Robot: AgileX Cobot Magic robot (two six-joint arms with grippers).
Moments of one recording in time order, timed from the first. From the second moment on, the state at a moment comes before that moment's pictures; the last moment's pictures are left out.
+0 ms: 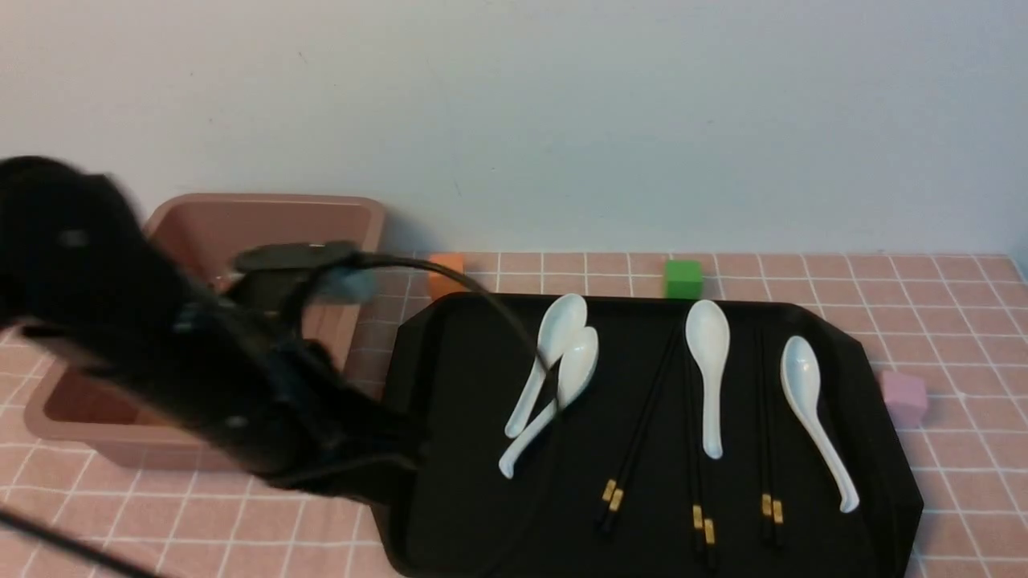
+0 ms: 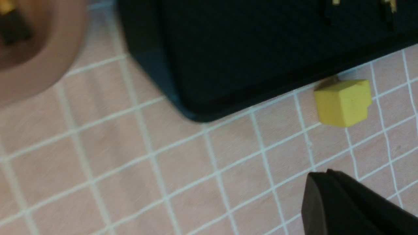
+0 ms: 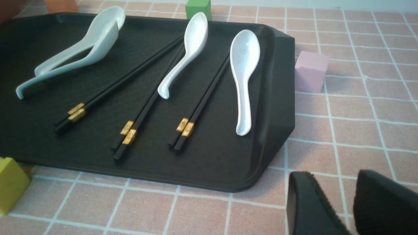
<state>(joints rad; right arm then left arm) 0.09 -0.01 0.01 0.12 0.40 -0.05 -0.52 1.46 -1.08 -0.34 0.87 -0.03</state>
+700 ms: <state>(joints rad) 0.09 -0.01 0.01 0.12 0.40 -0.05 -0.81 2.21 -1.88 0.05 1.12 -0.23</state>
